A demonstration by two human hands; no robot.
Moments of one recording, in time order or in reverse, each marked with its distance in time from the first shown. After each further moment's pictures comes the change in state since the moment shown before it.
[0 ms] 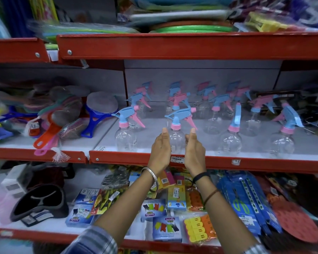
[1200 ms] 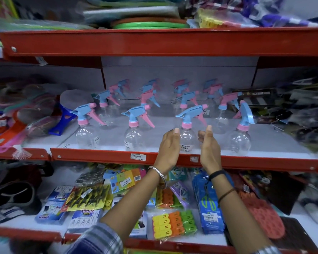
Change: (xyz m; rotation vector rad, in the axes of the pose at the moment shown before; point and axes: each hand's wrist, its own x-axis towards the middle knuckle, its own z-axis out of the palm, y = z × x) left_hand -0.008 0.034 0.139 0.017 -0.089 0.062; right_hand 0.059 0.043 -0.154 0.014 0.040 0.050
